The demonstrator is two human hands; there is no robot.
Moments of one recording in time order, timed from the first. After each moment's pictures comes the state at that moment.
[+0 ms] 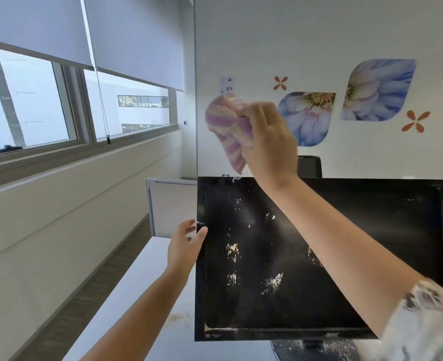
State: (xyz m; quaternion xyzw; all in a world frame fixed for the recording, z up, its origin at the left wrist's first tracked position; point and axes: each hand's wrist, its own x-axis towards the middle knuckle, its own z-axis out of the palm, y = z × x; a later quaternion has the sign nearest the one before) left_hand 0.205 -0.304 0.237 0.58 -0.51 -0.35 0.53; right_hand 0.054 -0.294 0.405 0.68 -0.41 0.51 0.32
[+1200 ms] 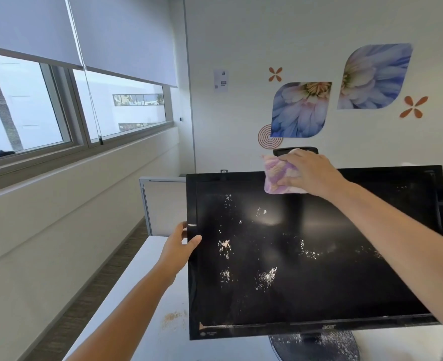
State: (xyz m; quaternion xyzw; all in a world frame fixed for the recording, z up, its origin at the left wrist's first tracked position) left_hand 0.212 -0.320 0.223 0.58 -0.59 -0.37 0.43; right_hand -0.088 -0.354 0.354 0.77 -0.58 0.21 0.15
